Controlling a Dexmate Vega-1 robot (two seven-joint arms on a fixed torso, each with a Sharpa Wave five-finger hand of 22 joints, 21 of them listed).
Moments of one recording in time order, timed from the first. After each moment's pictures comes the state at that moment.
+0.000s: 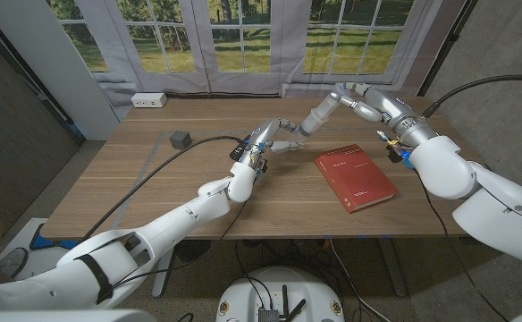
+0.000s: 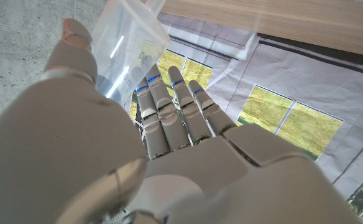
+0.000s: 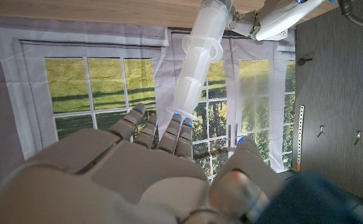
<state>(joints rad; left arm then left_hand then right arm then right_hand) 0.59 0.37 0.84 -1.20 0.47 -0.31 0.65 1.01 -0.10 0.28 -0.17 0.19 0.96 -0.04 0.32 0.20 1.12 -0.11 0.20 0.20 0.75 -0.08 0.21 0.20 0.43 -0.04 0.21 0.18 -1.32 -0.99 -0.08 -2.48 -0.25 -0.46 -0.11 0.23 0.13 0.14 0.00 0.19 0.27 -0.08 0.21 0.18 0.28 -0.14 0.20 0.19 -0.02 -0.02 0.22 0.26 0.11 0.03 0.18 0.17</state>
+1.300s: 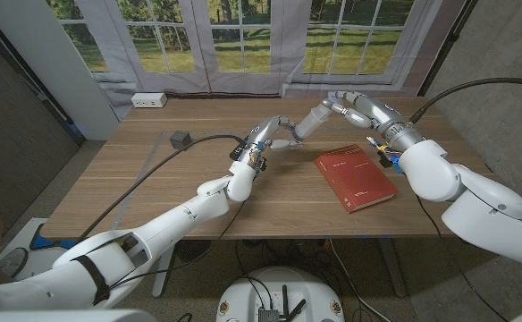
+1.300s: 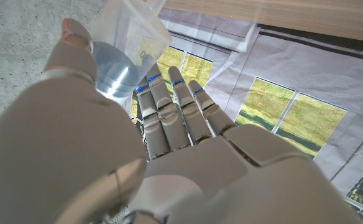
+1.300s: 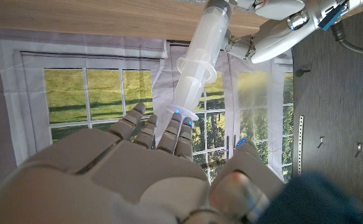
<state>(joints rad) 0.60 0.38 0.83 -1.24 0.49 -0.28 0.66 1.01 -0.10 0.28 -0.17 0.19 0.96 -0.04 0.33 0.20 1.12 -0.11 0.20 0.20 0.75 -0.08 0.21 0.20 0.43 -0.04 0.21 0.18 -1.24 -1.04 -0.22 -2.49 -0.24 -0.55 -0.13 0.20 0.13 0.16 0.00 0.19 0.29 -0.07 0.20 0.18 0.30 -0.13 0.20 0.18 -0.02 -0.02 0.23 0.26 0.11 0.03 0.19 0.17</state>
